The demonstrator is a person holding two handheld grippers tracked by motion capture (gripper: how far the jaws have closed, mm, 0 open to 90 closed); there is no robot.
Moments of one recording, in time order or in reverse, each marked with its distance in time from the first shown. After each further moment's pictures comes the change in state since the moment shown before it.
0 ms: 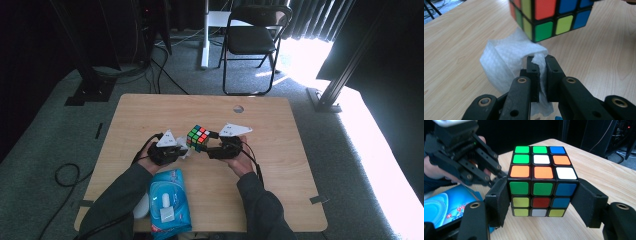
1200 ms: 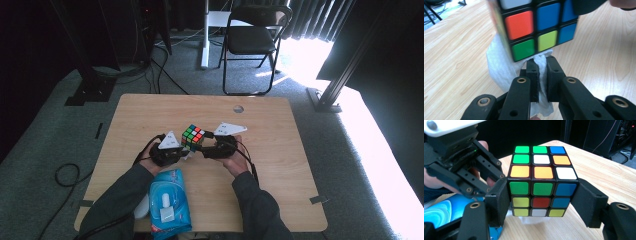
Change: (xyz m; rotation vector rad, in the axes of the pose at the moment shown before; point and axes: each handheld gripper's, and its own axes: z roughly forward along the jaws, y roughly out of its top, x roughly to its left) left arm -0.003 0.001 -0.001 -0.020 0.014 0.018; right arm 0.007 0.005 0.012 0.000 0.010 0.011
